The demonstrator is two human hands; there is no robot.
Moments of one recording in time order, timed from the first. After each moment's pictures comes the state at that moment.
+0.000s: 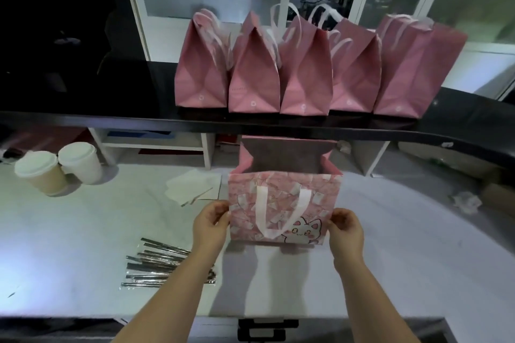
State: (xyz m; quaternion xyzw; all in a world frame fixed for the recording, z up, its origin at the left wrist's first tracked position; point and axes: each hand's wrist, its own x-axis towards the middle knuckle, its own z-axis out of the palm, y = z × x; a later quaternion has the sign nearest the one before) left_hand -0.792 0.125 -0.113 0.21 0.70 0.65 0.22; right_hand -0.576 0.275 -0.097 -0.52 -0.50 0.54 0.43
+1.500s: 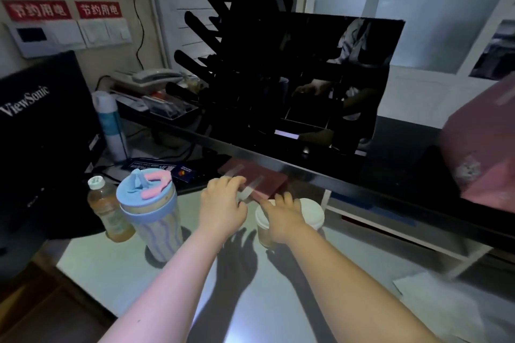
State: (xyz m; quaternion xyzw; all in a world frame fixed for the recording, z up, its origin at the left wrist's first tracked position) left_hand -1.286 -0.160 -0.025 0.26 0.93 0.24 -0.09; right_hand -1.247 0.001 -0.080 -0.11 -0.99 -0.01 -0.08
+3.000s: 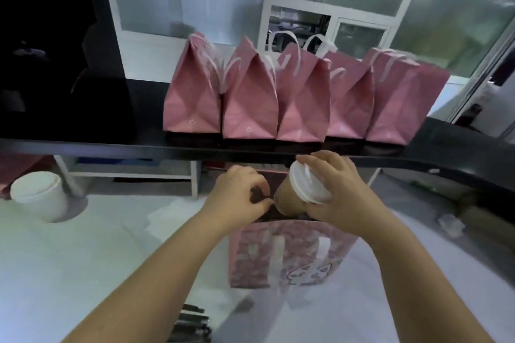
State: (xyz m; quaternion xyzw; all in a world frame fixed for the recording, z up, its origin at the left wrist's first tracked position) left_hand -0.840 0.188 0.028 0.61 0.73 0.30 0.02; right_hand -0.638 0.297 0.070 -0.26 -0.94 0.09 0.21
